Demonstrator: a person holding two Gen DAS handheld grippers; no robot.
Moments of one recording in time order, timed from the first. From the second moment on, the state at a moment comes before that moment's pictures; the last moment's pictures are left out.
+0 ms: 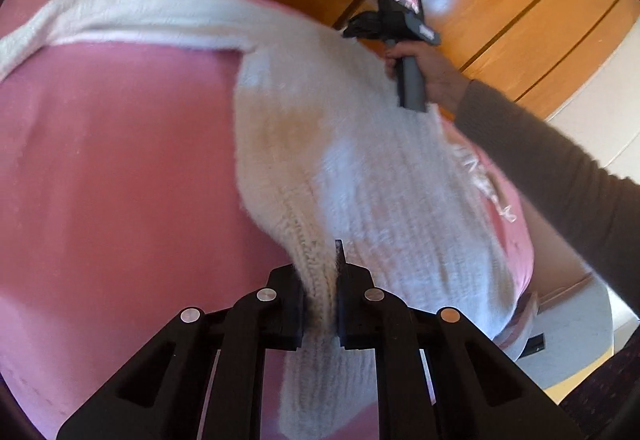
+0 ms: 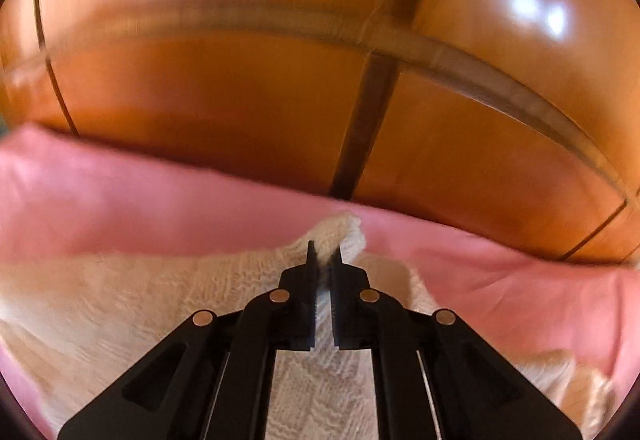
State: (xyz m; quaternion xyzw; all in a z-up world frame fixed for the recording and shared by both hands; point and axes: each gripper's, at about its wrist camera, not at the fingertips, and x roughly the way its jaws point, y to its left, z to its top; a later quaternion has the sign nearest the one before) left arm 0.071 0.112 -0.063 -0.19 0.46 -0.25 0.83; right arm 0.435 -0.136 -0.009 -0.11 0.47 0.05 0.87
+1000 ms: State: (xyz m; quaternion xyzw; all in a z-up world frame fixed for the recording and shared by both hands) left arm 0.011 0.090 -0.062 -0.20 0.47 -0.22 0.83; right arm 0.020 -0.366 0.008 0.18 0.53 0.07 0.83
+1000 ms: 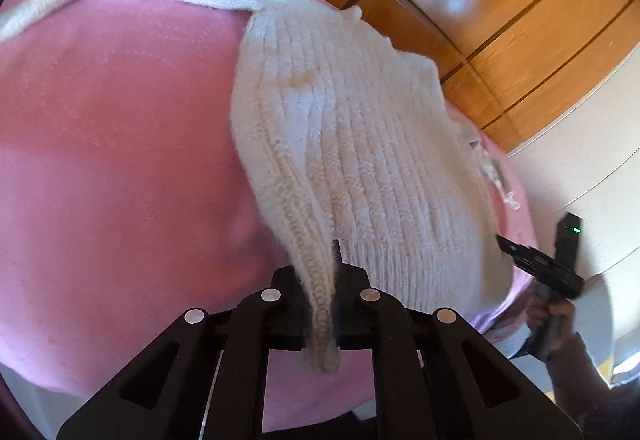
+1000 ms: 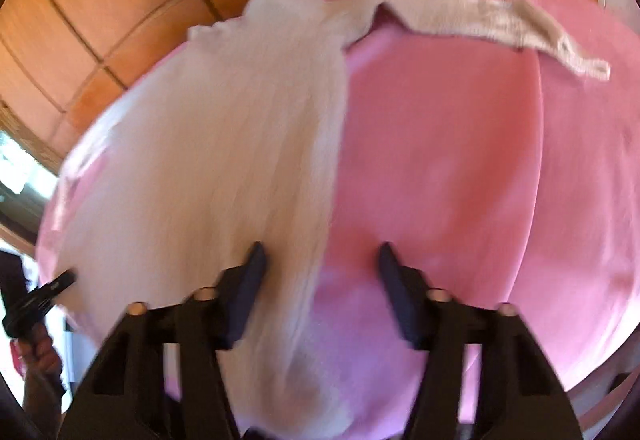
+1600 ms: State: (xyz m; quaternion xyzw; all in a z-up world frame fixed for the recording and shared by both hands) left arm 0.012 0.118 -0.035 -0.12 0.48 -0.06 0.87; right arm 0.005 -0.450 0.042 0.28 0.44 0.00 0.85
